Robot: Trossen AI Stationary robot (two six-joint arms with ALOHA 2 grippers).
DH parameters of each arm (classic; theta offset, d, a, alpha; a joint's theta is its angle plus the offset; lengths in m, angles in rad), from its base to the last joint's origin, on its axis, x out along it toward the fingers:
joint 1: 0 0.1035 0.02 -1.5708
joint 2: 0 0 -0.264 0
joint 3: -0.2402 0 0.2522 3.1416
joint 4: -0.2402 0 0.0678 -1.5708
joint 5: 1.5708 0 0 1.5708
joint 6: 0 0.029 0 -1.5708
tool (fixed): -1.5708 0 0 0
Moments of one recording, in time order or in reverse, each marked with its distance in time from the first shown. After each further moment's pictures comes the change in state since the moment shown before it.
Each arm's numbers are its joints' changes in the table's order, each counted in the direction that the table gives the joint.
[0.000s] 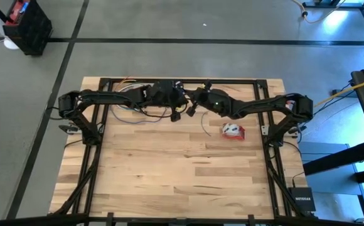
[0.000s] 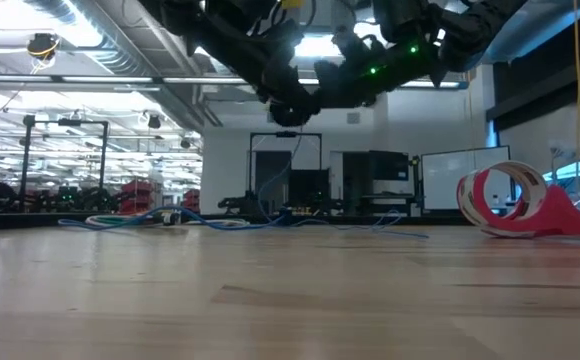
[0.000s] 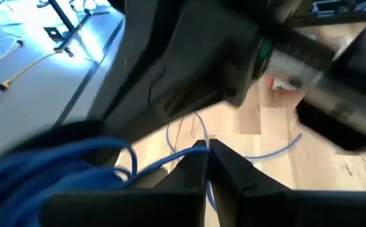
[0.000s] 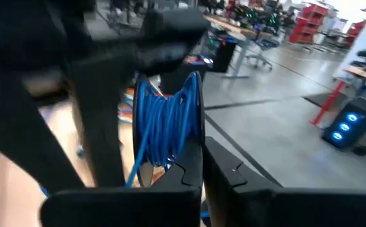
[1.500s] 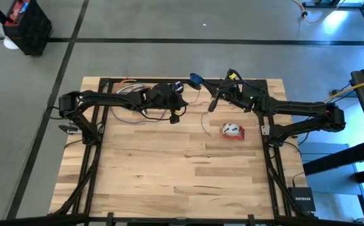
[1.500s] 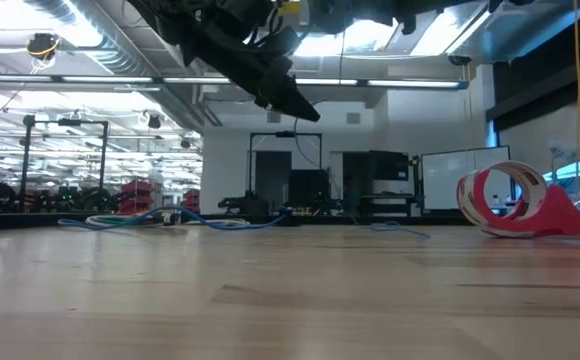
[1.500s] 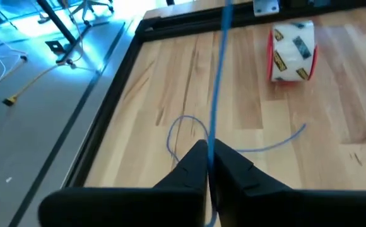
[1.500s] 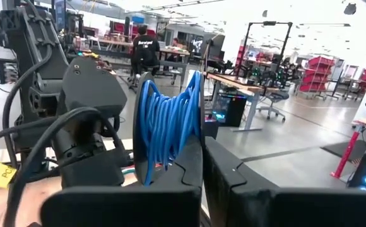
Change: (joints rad) left arm 0.010 0.004 0.068 0.090 0.008 0.059; right arm 0.026 -0.458 -0.003 -0.229 0.092 -0.003
